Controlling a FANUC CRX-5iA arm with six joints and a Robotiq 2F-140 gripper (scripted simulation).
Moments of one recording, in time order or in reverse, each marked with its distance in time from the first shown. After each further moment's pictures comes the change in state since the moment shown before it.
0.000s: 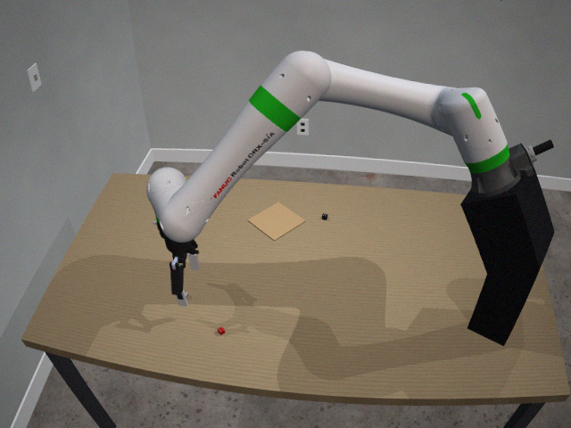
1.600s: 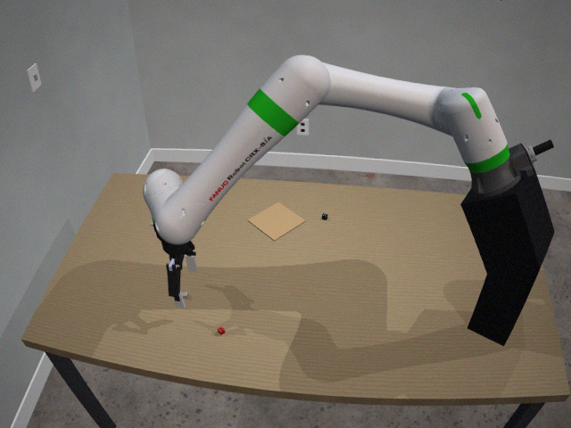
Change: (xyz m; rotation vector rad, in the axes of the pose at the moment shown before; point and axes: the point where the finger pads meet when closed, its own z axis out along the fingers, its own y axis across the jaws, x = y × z) arm -0.007 0.008 0.000 0.000 0.001 0.000
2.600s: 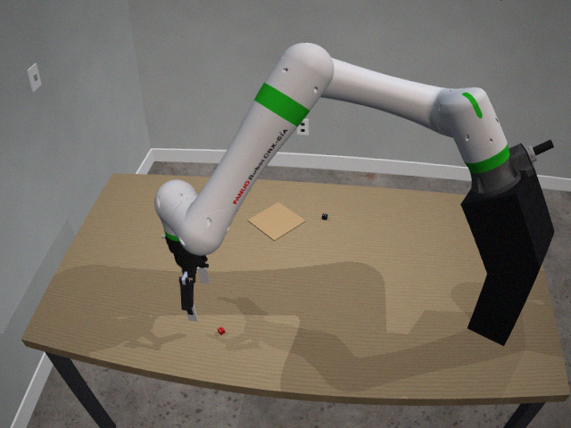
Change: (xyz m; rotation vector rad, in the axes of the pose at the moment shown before) arm 0.051 0.043 0.000 -0.003 0.007 -0.002
